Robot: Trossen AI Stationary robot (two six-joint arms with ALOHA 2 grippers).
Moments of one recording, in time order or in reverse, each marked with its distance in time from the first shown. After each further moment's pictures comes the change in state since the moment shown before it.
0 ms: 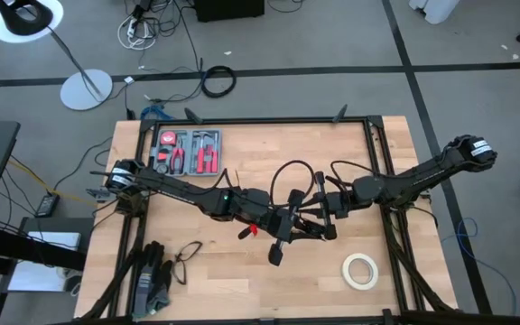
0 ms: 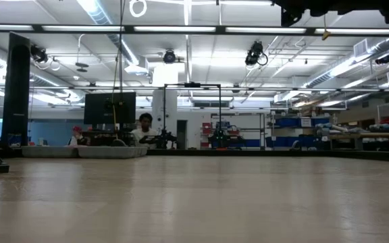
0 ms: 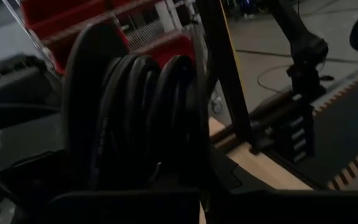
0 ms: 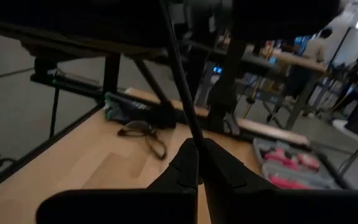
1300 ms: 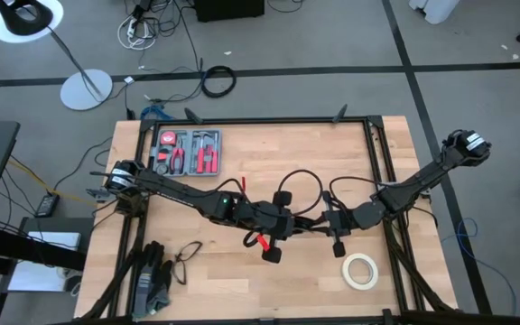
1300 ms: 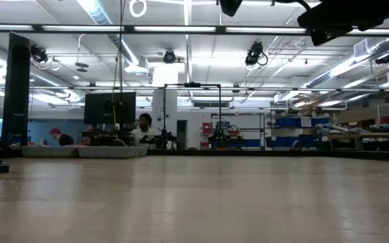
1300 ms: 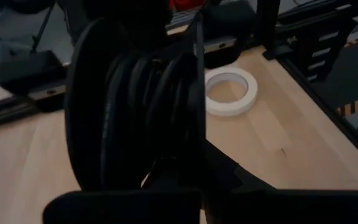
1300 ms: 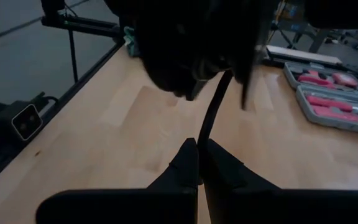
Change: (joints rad) left arm -0.015 0.000 0.000 -0.400 -0.225 -0.245; right arm 0.245 -0.003 -0.001 -0.311 0.236 0.250
